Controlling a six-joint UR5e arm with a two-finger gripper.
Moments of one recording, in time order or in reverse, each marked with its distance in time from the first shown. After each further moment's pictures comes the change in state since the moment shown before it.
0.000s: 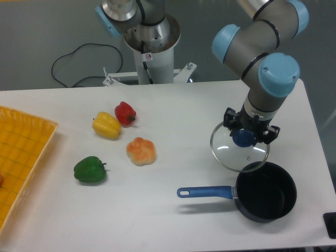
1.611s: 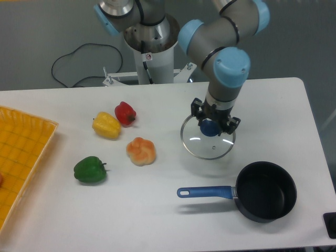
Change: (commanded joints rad) arm -0.101 0.167 -0.400 0.235 -0.012 0.000
